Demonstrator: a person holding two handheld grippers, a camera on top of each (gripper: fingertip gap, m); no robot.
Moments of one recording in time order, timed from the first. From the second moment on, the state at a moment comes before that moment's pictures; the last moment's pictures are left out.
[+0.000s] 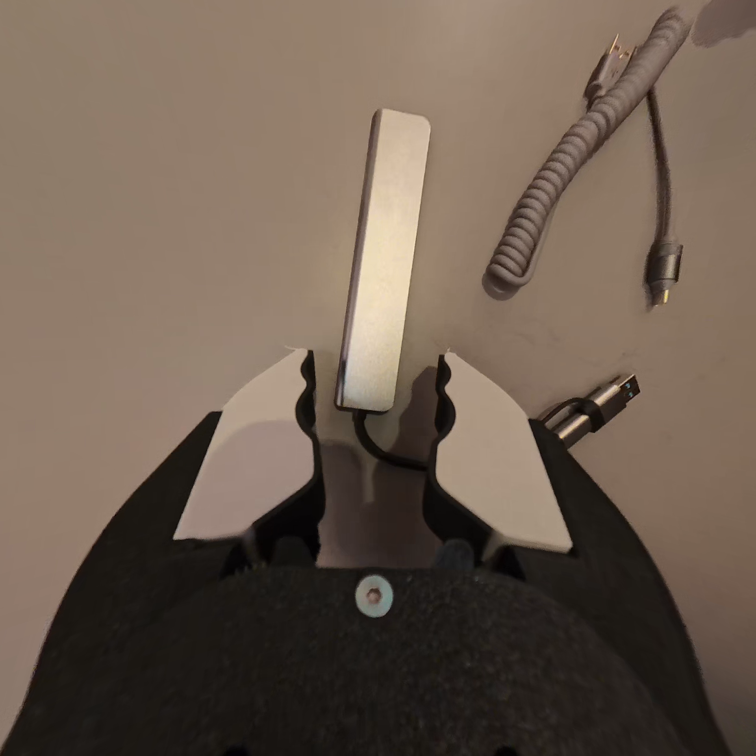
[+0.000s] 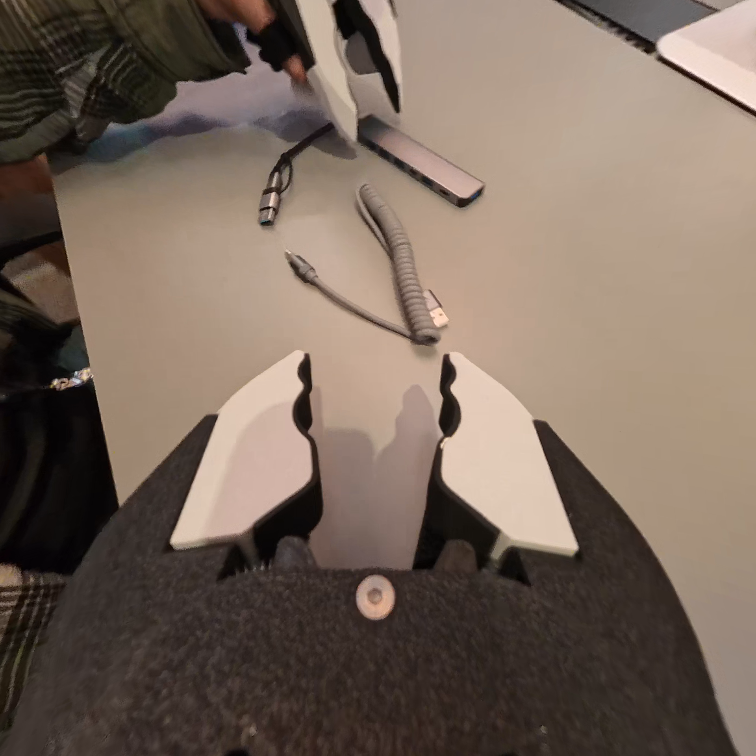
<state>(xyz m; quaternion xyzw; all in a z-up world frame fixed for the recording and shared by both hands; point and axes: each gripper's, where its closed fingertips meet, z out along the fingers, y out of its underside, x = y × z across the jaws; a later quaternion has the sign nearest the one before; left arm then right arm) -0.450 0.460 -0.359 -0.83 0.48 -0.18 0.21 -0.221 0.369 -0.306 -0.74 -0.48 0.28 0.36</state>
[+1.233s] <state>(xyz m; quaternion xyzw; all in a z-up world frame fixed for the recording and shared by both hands) -0.455 0.448 -0.355 -0.81 0.46 -0.24 0.26 -0.291 0.417 -0.351 -0.75 -0.61 0.16 0.21</state>
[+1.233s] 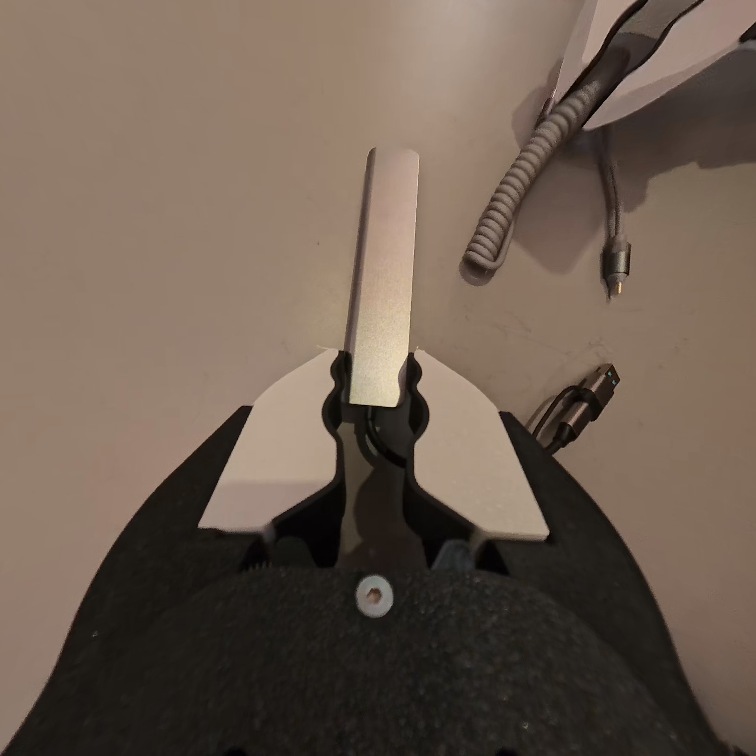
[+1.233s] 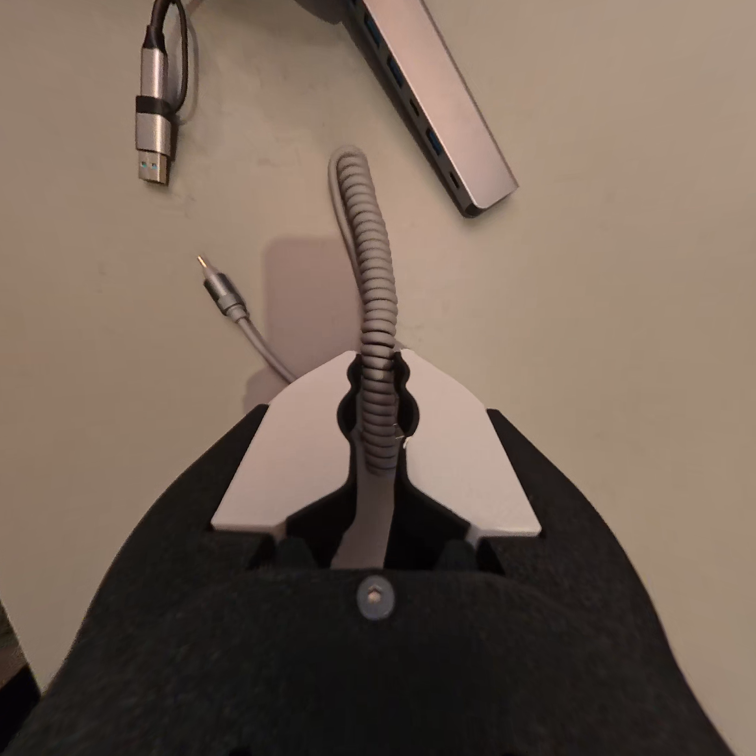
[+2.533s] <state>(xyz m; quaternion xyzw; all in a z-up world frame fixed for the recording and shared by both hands) -0.451 0.448 -0.356 -0.81 0.47 -0.24 0.27 -0.308 0.377 -0.330 -0.78 -0.52 0.32 0.16</state>
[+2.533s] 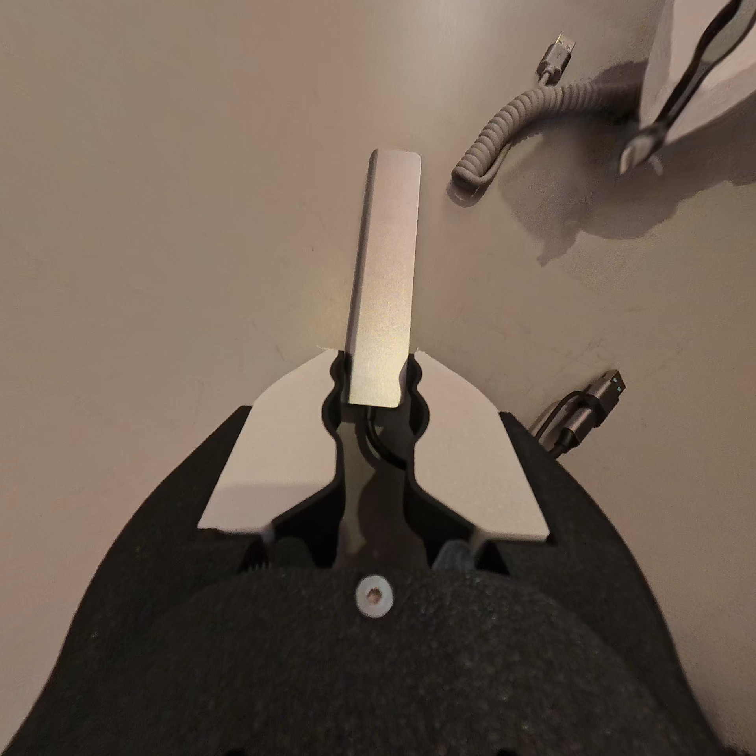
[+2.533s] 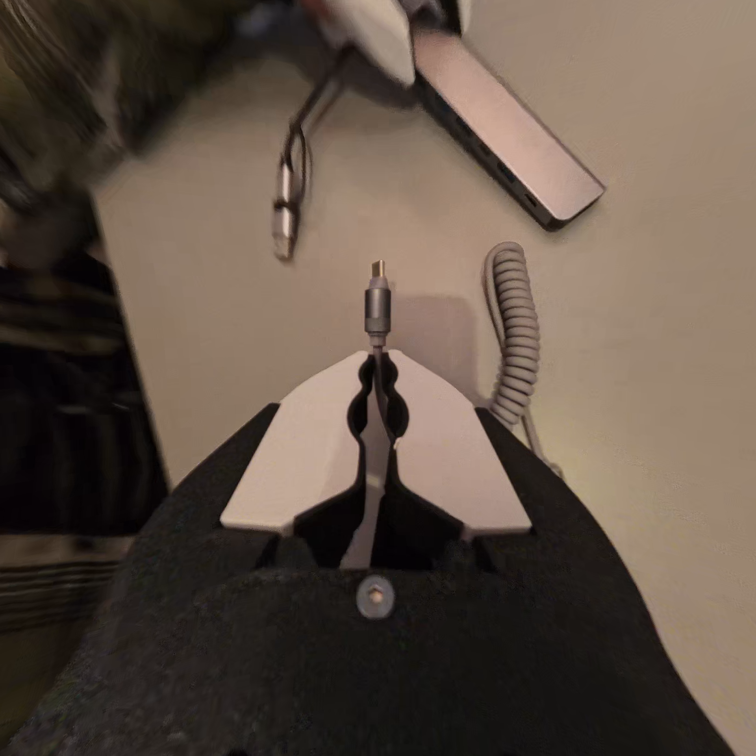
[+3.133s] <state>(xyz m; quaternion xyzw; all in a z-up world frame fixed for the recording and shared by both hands) -0.451 0.444 -0.370 -0.80 0.52 -0.18 0.24 -0.326 0.369 -0.302 -0.80 -0.31 0.51 0.07</state>
